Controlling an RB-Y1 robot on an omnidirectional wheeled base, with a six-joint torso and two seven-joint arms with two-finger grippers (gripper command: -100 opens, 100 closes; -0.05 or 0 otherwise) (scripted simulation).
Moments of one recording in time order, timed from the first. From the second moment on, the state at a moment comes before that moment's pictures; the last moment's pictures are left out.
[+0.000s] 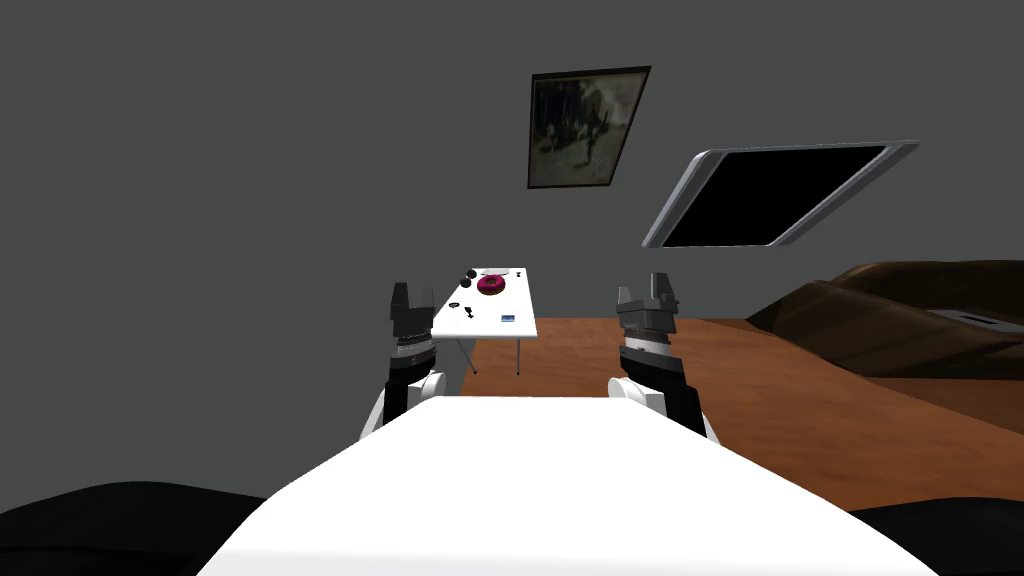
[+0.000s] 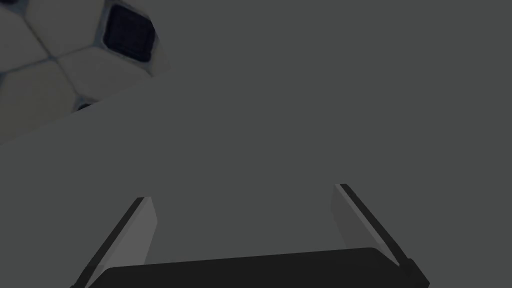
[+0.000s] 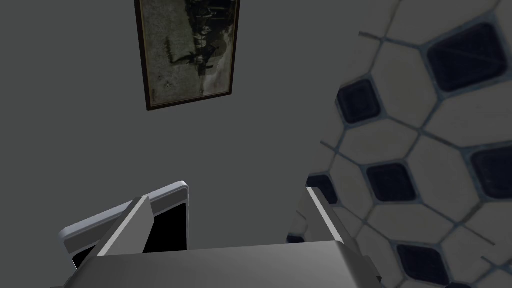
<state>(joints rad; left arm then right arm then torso) 0.46 0.03 0.04 -2.20 0.00 -0.65 -0.05 0.55 0.05 -0.07 -2.40 -0.04 -0.37 0.00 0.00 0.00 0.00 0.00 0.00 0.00</state>
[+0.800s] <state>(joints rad) 0.46 0.15 0.05 -2.04 -0.01 -0.60 -0.16 0.55 0.05 -0.07 -2.40 -0.04 -0.37 0.00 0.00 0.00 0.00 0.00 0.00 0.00</state>
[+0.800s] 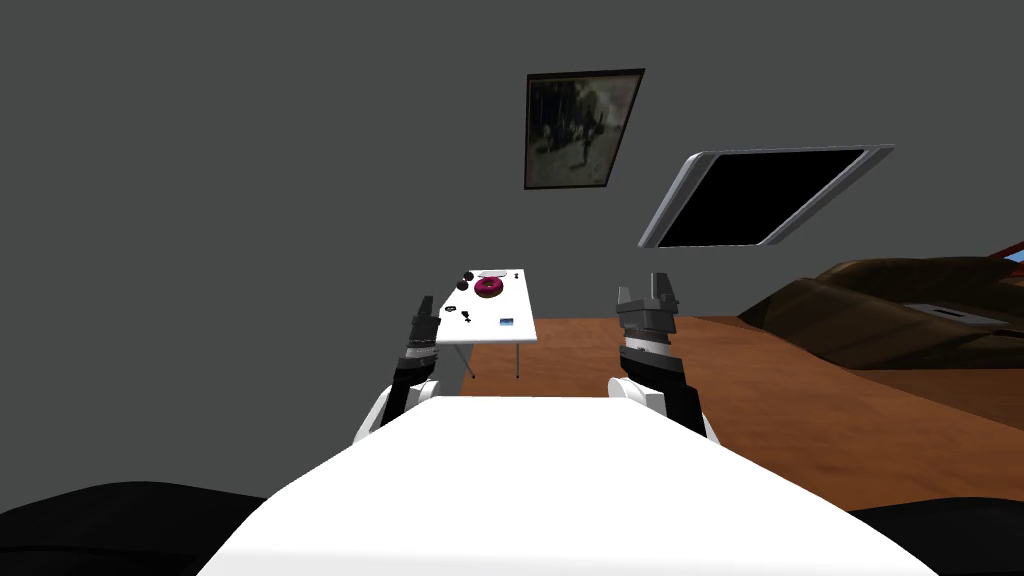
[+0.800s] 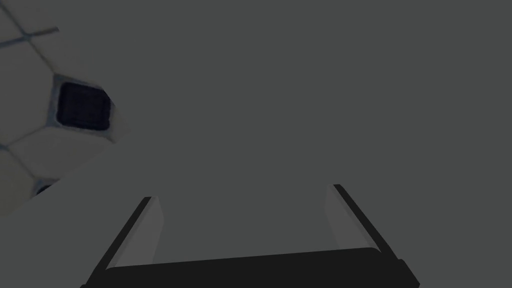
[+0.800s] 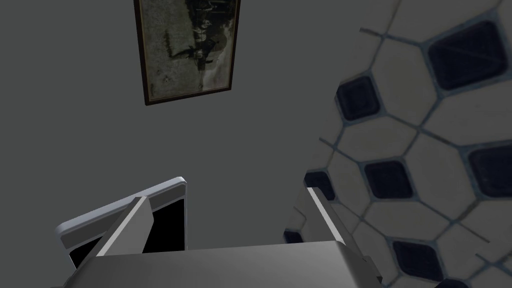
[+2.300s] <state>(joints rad) 0.40 0.22 0.05 -1.71 -0.05 -0.55 -0.30 0.55 0.05 -0.07 -2.40 -0.04 -0.37 0.00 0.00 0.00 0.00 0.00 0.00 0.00</state>
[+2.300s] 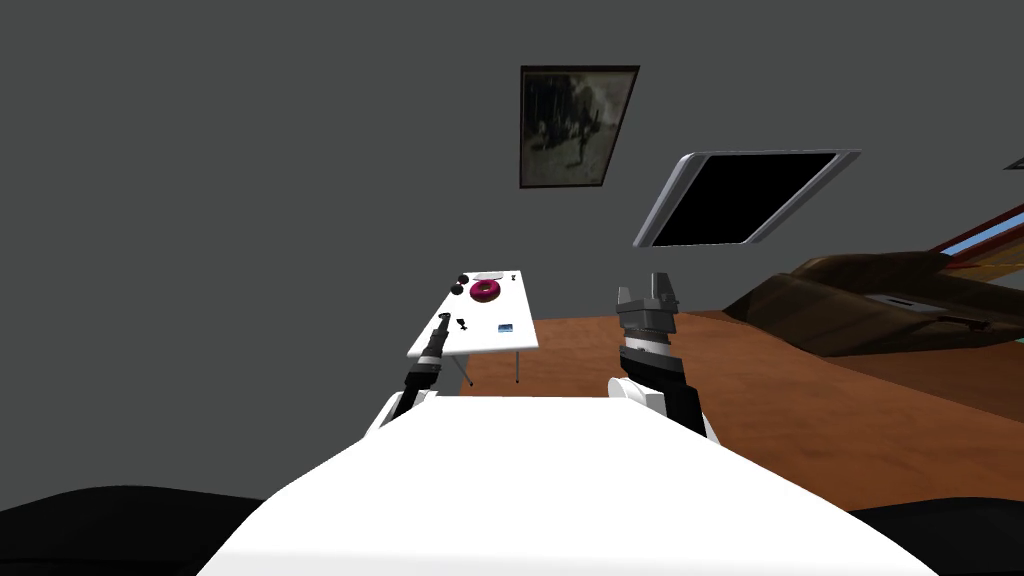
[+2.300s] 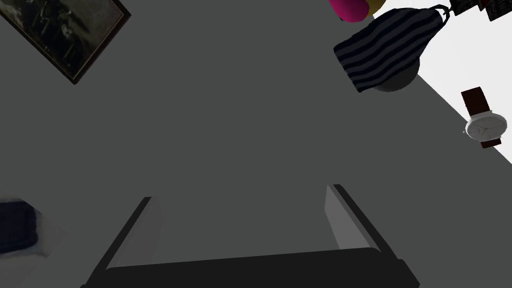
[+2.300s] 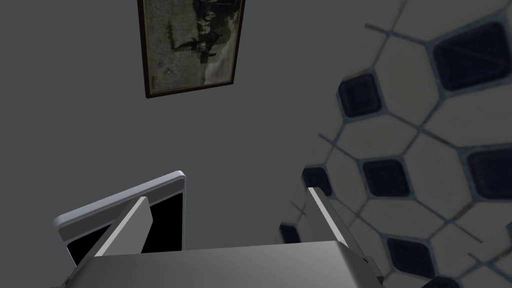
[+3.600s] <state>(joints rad) 0.27 0.15 0.08 -1.43 -0.21 -0.52 -0.34 0.55 0.05 -0.07 -2.40 -0.04 -0.37 0.00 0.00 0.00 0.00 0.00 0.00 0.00</state>
